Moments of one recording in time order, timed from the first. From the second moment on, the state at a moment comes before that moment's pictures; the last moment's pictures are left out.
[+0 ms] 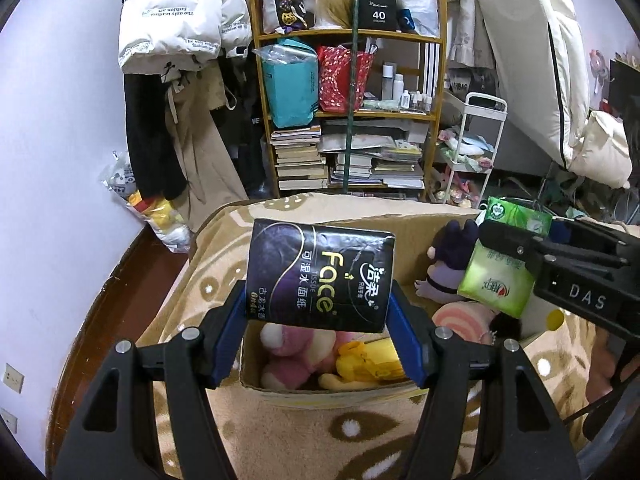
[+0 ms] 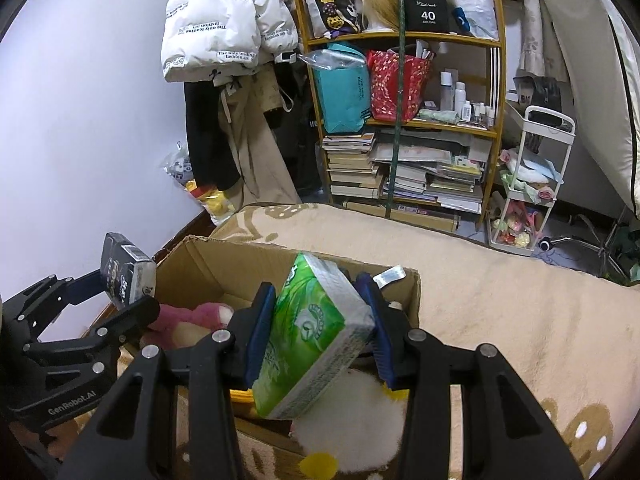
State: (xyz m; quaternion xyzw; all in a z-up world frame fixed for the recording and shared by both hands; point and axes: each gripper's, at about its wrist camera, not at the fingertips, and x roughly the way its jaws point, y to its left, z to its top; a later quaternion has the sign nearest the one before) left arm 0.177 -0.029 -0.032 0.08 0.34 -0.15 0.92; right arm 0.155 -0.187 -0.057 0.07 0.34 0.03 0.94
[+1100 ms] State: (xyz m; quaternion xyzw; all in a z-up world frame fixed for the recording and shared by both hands) left arm 0.110 -0.011 -0.007 0.14 0.28 -0.08 0.95; right arm 0.108 -0.203 -0.016 0.09 0.30 0.02 0.95
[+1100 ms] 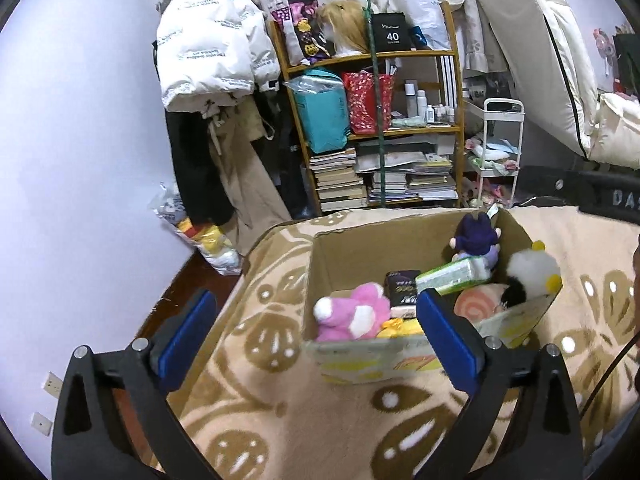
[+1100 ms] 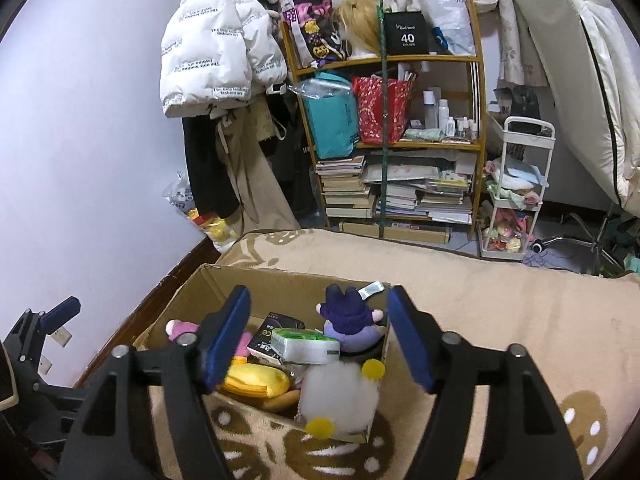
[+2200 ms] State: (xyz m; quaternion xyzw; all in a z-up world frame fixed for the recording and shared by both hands) left arm -0.015 0.038 0.051 0.10 0.21 -0.04 0.97; right arm -0.027 -0.207 0.035 0.06 0.22 -0.03 0.97
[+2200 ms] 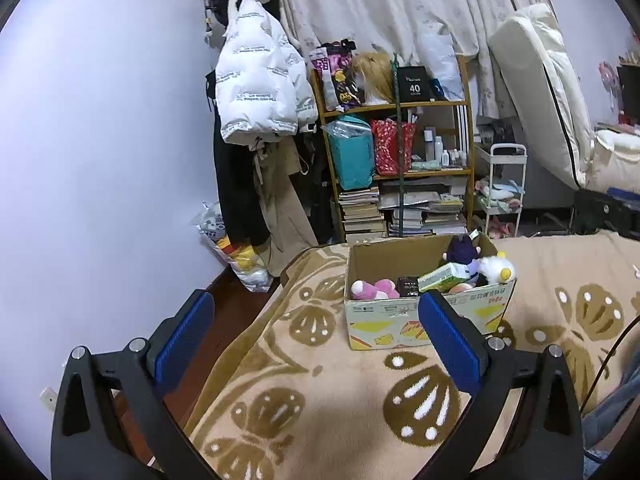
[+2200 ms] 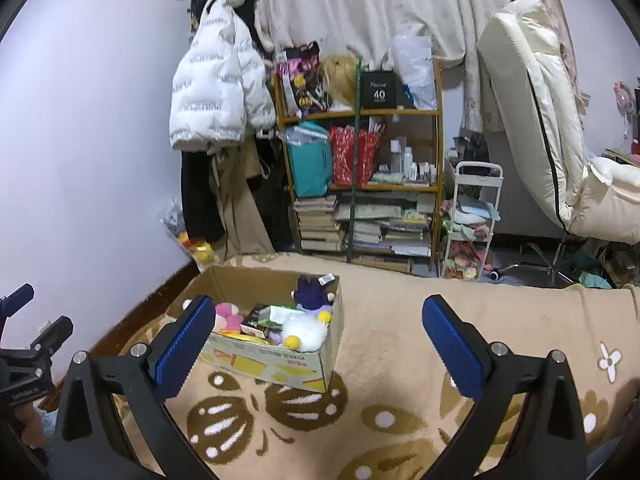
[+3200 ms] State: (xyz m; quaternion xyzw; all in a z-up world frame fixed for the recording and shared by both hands) left arm 0.006 0.053 0.029 0.05 0.25 -0.06 0.96; right arm -0.018 -0.209 0.005 0.04 0.23 -0.04 0.97
